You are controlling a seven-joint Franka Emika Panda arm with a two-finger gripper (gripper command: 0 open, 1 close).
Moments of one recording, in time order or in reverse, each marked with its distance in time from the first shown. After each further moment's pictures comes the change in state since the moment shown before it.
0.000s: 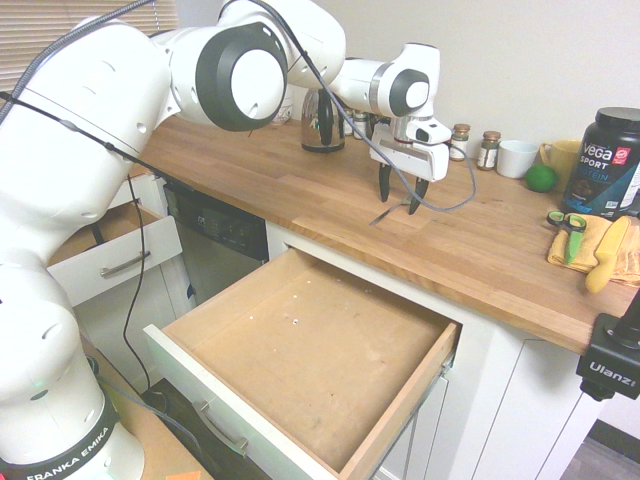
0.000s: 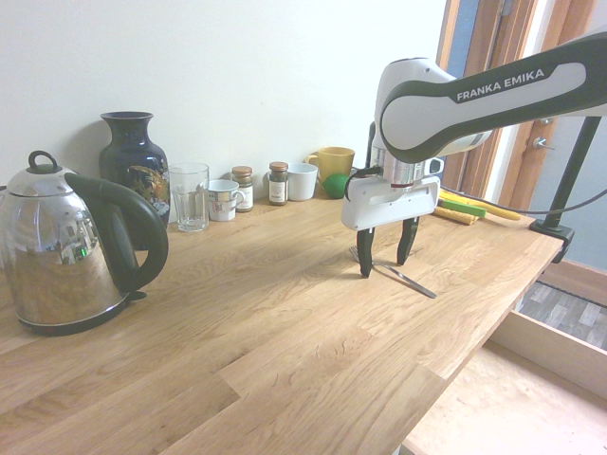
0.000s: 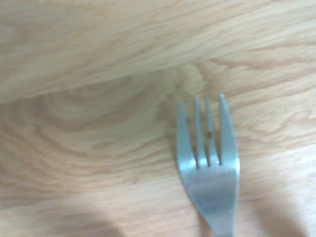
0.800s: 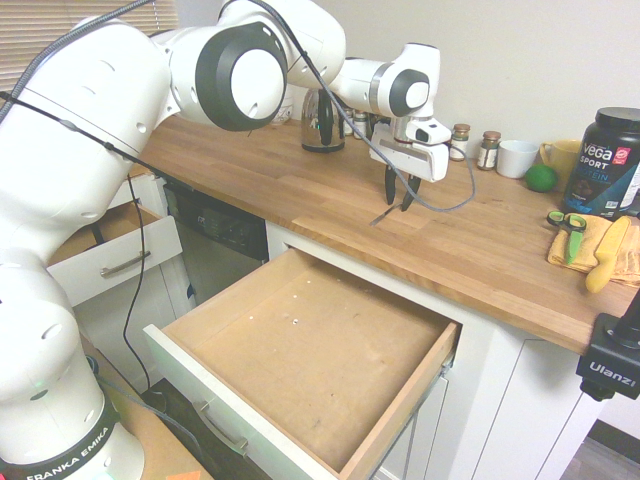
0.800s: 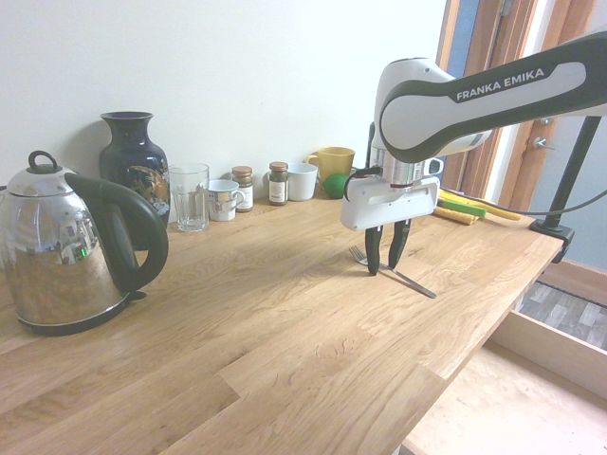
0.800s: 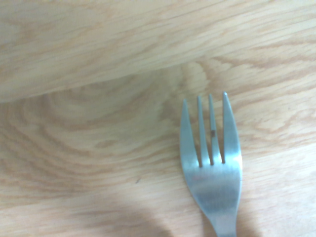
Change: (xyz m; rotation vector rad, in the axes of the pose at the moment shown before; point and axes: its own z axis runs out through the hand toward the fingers) arm 0.000 0.001 0.001 0.004 -0.007 0.006
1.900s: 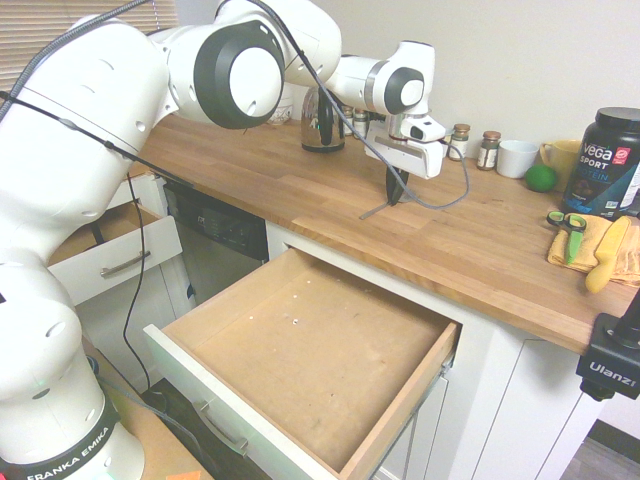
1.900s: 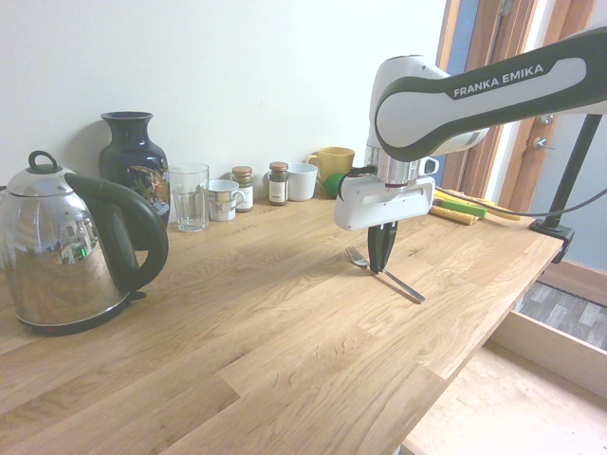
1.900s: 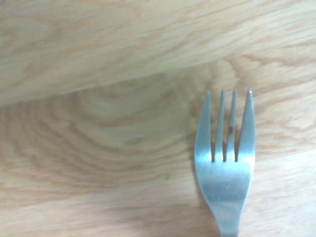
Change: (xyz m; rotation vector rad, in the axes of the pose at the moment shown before) arm -0.013 -0.009 -0.008 0.016 -0.001 -0.015
